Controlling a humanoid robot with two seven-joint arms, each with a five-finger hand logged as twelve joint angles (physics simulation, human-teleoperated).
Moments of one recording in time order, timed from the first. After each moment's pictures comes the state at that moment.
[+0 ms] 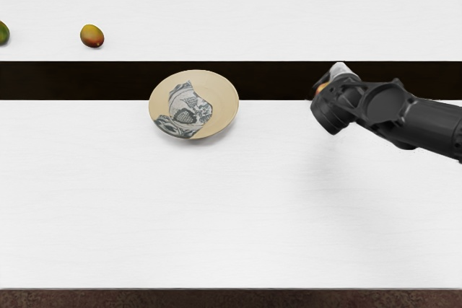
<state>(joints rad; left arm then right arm) 0.03 0.00 0.06 -0.12 0.00 -0.09 0.12 1.33 -0.11 -0.29 0.74 -0.32 -0.54 -0.61</state>
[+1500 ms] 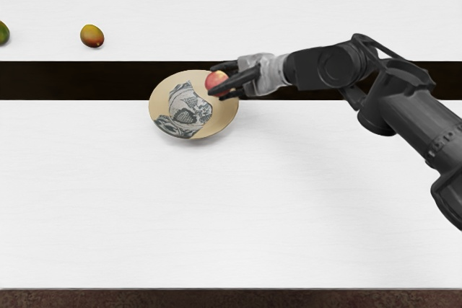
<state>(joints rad) 0.03 0.00 0.06 -0.12 0.00 -0.09 0.11 1.19 0.00 0.63 0.51 -0.23 0.31 -0.61</state>
